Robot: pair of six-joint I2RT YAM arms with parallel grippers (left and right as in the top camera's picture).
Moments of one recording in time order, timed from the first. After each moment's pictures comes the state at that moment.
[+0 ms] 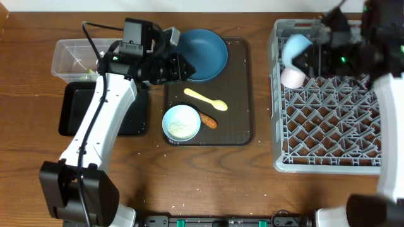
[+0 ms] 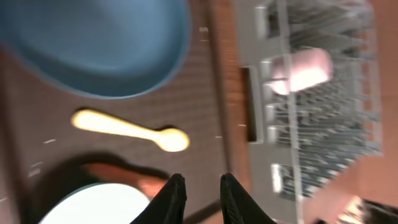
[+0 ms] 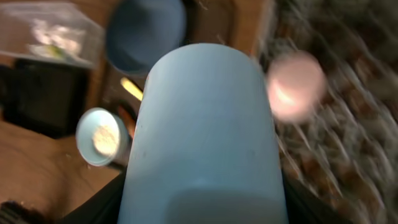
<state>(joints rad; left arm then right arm) -0.18 1.68 1.48 -0.79 0.56 -0.34 -0.04 1.60 1.85 -1.34 -0.40 -0.02</state>
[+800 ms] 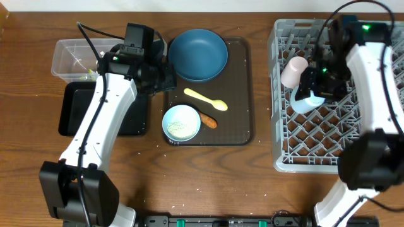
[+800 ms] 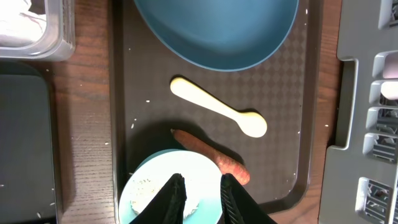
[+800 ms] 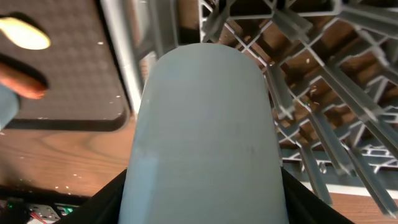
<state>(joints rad) -0.18 1.68 1.48 -0.94 0.28 -0.32 -0.03 1.96 1.85 -1.58 -0.16 0.06</state>
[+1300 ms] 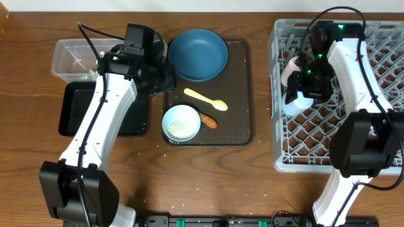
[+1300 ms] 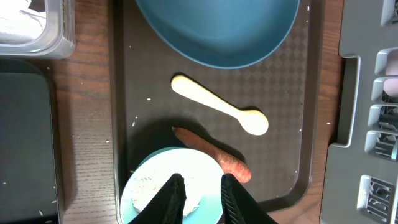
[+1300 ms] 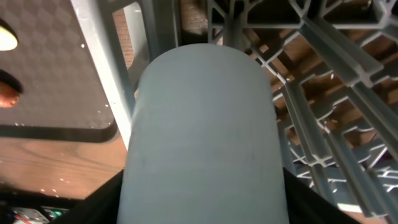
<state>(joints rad) -0.18 1.68 1.48 -0.95 0.28 -0.32 0.02 2.06 1.85 -1.56 -0.14 0.07</state>
